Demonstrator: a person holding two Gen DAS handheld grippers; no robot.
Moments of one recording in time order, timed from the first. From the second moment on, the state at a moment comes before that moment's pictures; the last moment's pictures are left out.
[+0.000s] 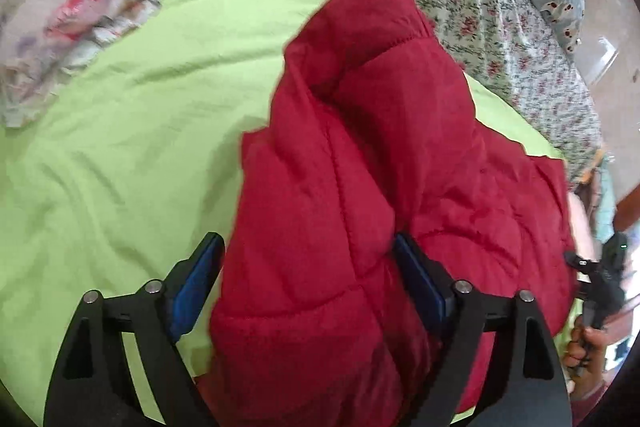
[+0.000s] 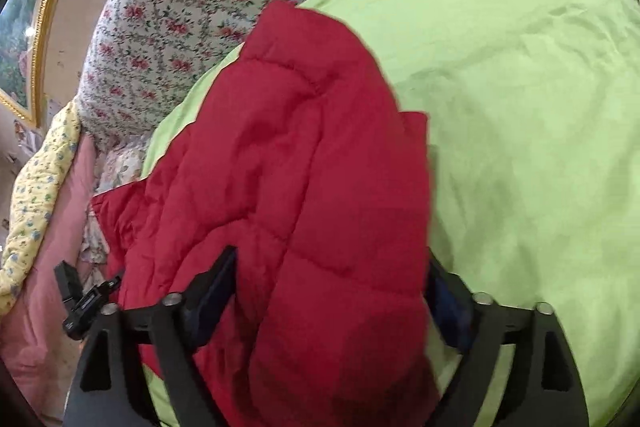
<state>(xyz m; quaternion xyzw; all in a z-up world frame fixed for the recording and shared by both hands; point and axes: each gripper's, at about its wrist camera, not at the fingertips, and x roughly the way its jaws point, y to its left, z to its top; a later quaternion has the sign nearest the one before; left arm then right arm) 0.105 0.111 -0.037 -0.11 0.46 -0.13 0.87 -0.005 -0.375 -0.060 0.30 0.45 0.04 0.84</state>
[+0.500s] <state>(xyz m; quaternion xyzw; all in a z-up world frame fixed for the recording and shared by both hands) 0.091 0.089 -0.008 -0.03 0.40 -0.10 0.91 -0.006 -0.349 -0.020 0.14 0.42 -0.04 0.90</state>
